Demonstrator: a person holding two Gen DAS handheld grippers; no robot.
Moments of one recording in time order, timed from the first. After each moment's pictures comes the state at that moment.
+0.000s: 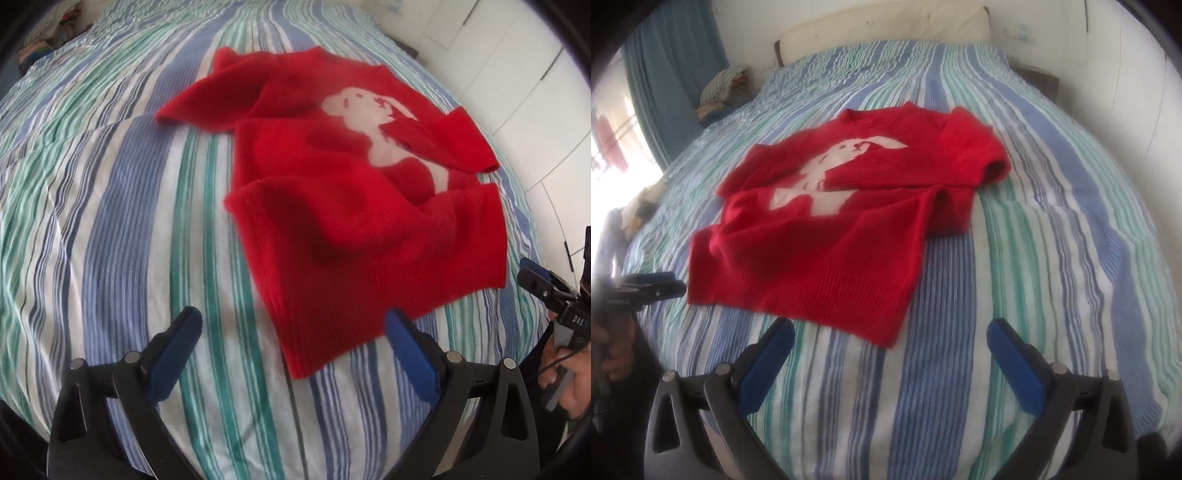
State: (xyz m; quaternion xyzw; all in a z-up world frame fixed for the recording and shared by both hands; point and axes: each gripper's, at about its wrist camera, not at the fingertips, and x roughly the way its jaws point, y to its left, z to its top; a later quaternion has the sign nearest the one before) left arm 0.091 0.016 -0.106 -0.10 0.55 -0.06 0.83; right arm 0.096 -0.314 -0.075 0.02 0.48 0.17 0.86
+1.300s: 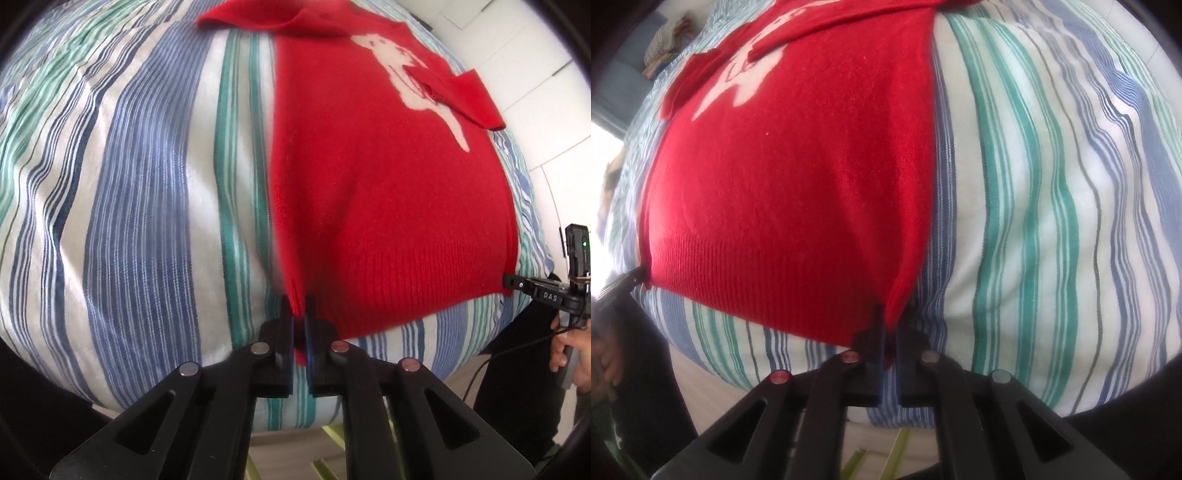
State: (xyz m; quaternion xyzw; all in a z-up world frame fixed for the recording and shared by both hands) left arm 0.022 0.041 -0.124 -0.14 0.61 -0.06 0.78; right arm 0.072 -0.313 -0.145 0.01 0.67 0.12 0.73
